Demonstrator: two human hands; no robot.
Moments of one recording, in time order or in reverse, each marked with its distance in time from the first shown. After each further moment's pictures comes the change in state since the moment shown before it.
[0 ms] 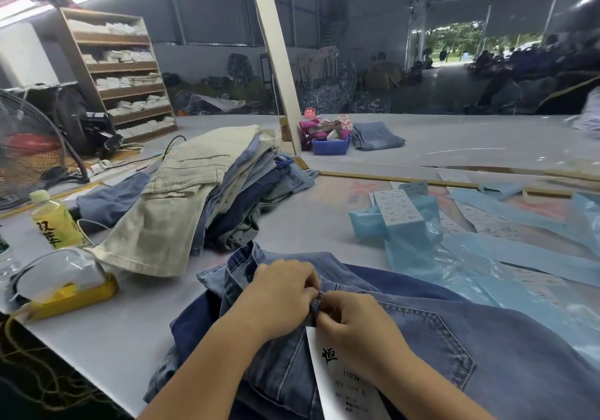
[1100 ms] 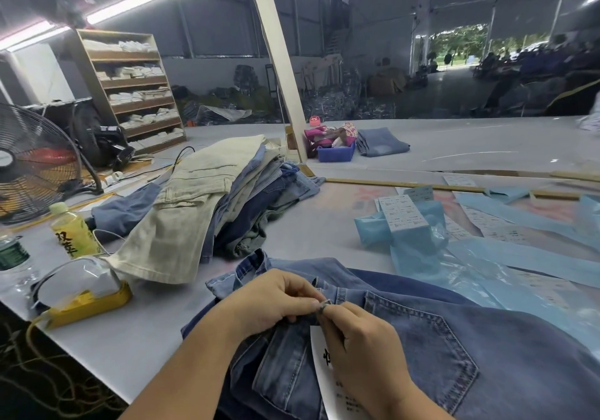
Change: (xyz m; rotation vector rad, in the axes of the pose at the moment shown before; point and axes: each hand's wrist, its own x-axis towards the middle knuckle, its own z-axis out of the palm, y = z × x) left_hand -0.006 -0.025 -0.010 -0.744 -0.269 -0.093; right_hand -0.015 0.007 0.017 -0.157 0.432 -0.376
